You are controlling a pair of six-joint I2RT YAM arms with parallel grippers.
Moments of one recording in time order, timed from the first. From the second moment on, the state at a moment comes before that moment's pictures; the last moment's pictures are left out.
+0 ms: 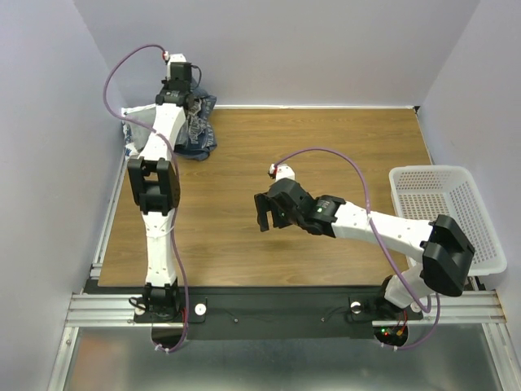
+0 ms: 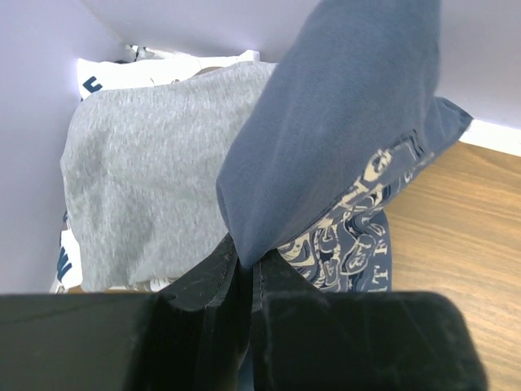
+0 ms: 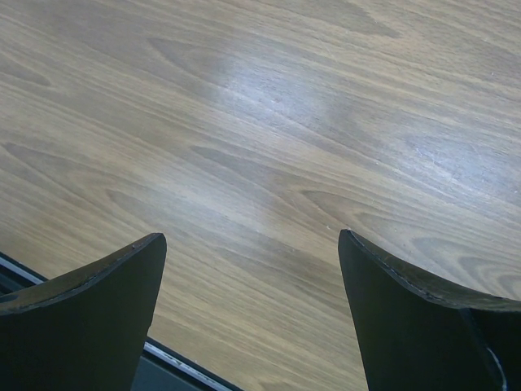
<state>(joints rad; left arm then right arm) -0.11 2.34 2.33 -0.55 -0.46 -0.11 0.99 1.49 1.09 -0.37 0.30 0.56</state>
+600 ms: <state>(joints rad) 0.23 2.35 2.25 -0.44 -0.27 -0.27 0.98 1.52 1.09 -0.37 0.30 0.56</state>
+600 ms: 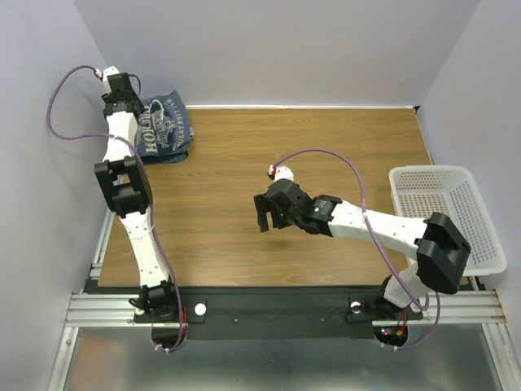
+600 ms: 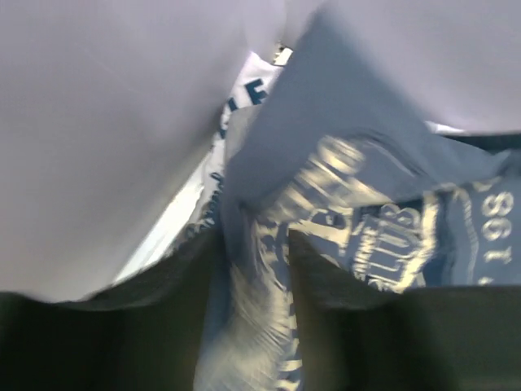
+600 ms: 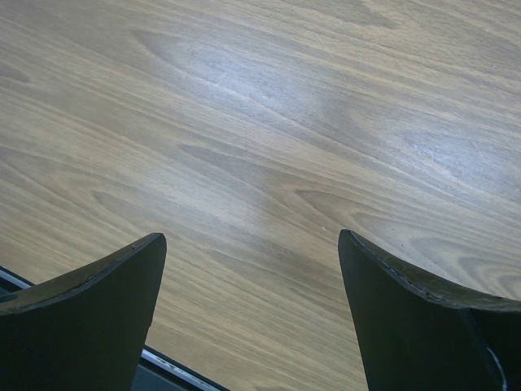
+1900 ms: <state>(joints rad) -0.66 1.18 0.93 -0.16 -0.32 -0.52 0.92 1.15 0.93 -0.36 0.38 0.62</state>
